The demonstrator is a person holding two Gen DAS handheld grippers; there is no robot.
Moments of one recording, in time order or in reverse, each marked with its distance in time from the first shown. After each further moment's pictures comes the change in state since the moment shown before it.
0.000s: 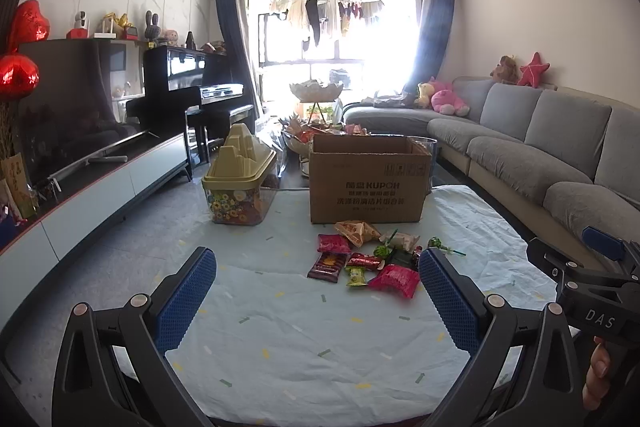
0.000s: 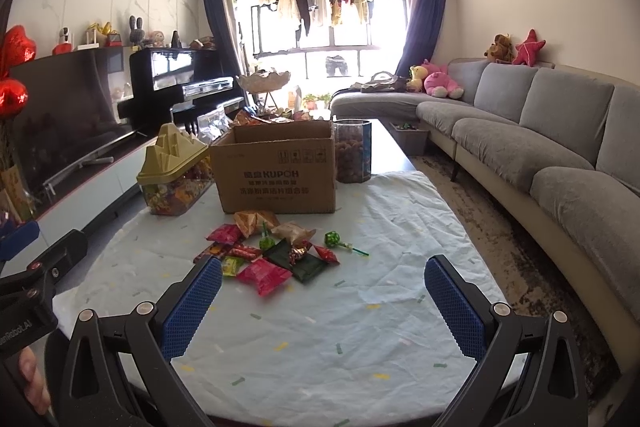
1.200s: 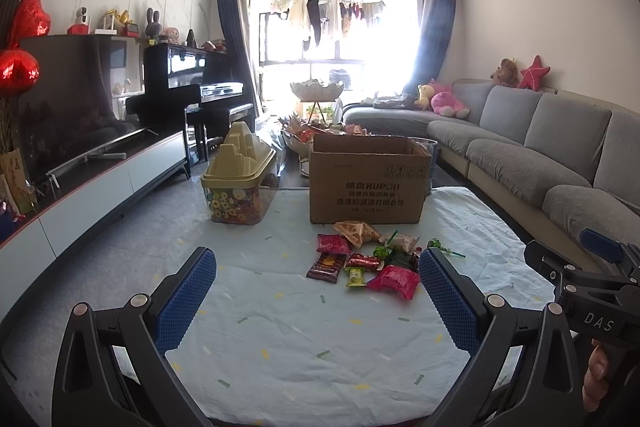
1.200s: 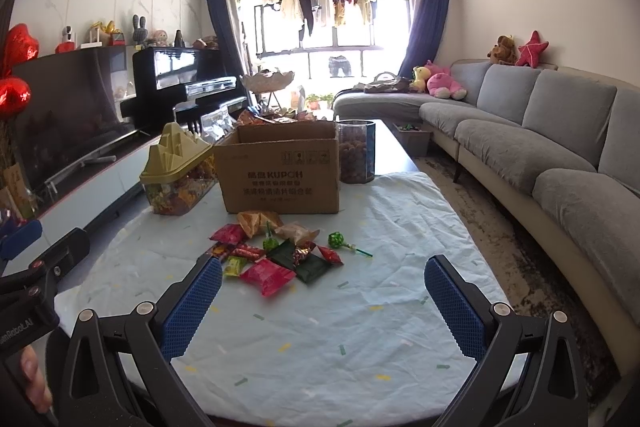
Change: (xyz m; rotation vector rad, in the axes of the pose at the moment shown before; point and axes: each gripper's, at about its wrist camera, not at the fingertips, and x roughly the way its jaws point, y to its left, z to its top) left arm -0.002 0.002 0.001 -0.011 0.000 -0.005; right arm 0.000 0.003 0.001 -0.006 -0.001 0.003
